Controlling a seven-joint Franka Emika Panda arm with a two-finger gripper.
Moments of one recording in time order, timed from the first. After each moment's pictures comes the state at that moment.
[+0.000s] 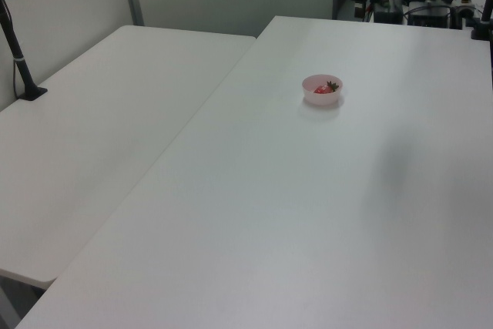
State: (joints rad) arm 0.01 0.01 -0.02 -1.59 -0.05 1.64 0.11
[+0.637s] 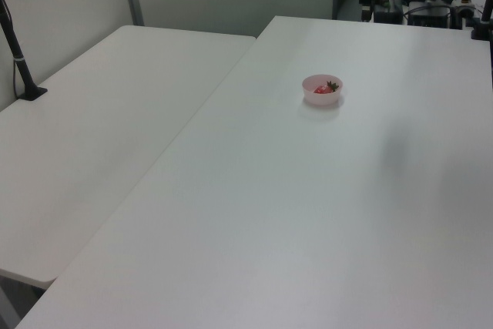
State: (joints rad) arm -0.07 0.04 -0.02 -1.60 -0.06 1.64 -0.11
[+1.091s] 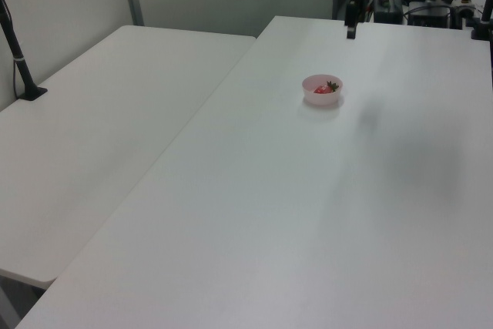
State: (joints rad) arm -0.19 0.22 -0.02 -1.61 -0.09 1.89 -0.19
